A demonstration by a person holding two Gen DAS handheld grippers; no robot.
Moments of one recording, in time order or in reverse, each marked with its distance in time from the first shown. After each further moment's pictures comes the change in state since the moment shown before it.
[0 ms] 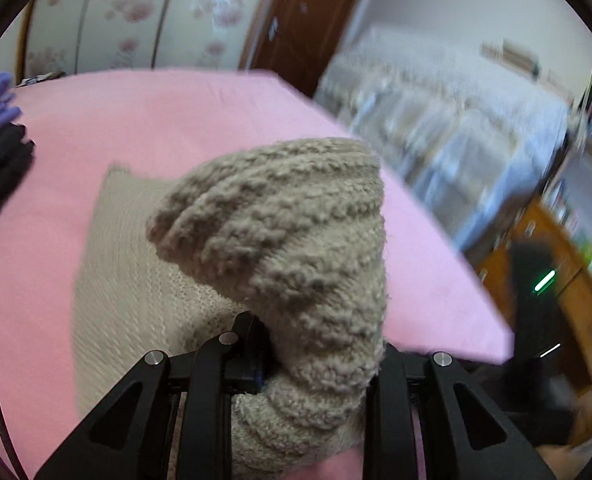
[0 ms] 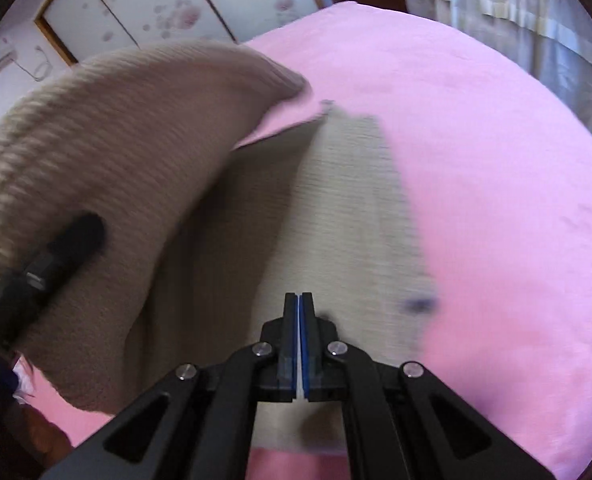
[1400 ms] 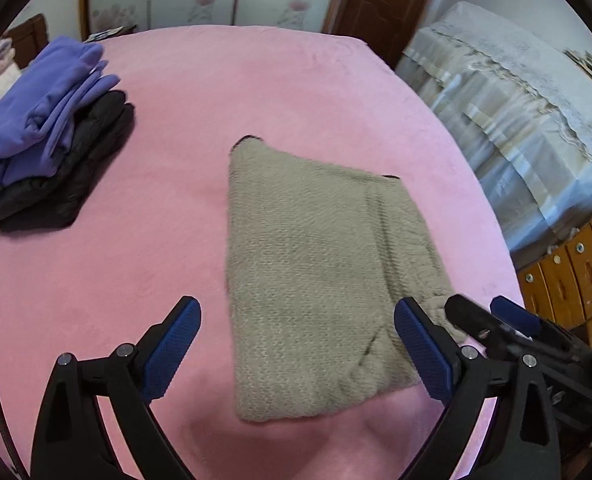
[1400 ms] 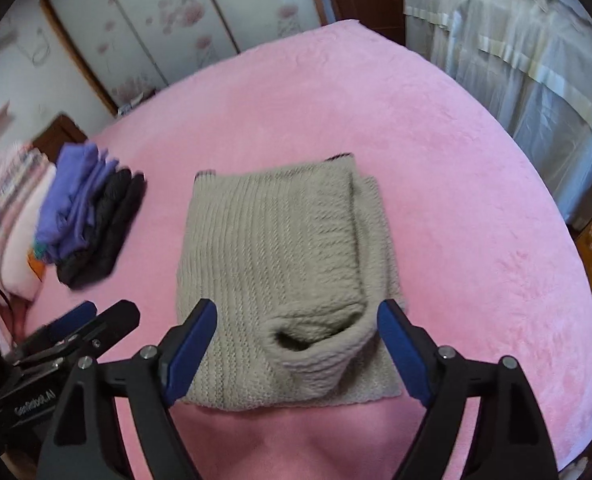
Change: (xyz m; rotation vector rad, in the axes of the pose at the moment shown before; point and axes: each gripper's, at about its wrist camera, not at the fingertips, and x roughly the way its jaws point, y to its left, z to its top) left arm -0.084 0.058 0.054 -0.189 0.153 0.246; right arm -0.074 0.090 0.028 -0.101 0.001 -0.111
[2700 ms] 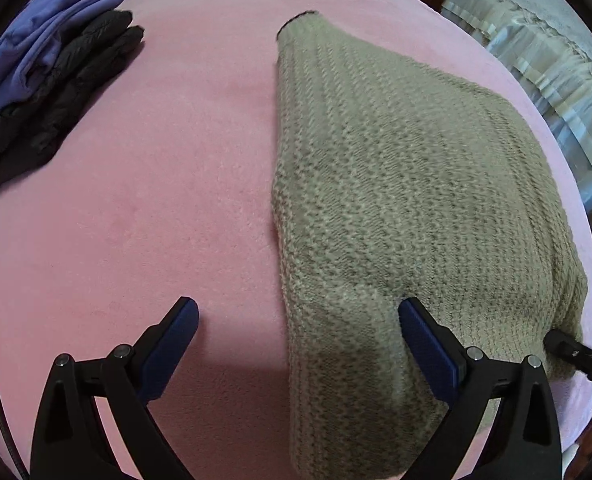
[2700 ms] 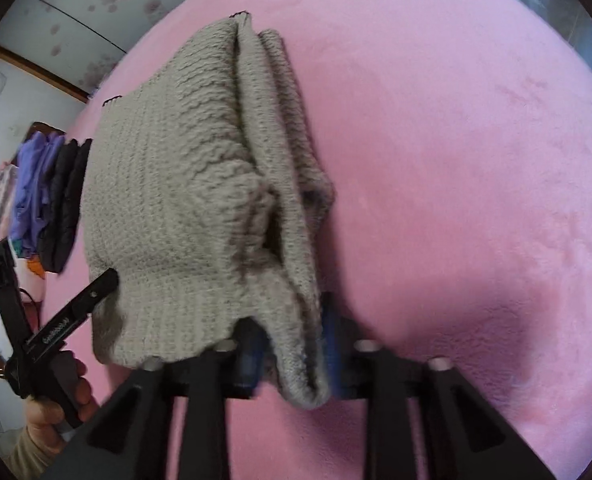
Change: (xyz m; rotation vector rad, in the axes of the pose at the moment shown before) left arm 0.120 0.038 -0.048 0.026 0.152 0.127; right arm 0.078 -0.128 -0.068 0.180 0.251 0.077
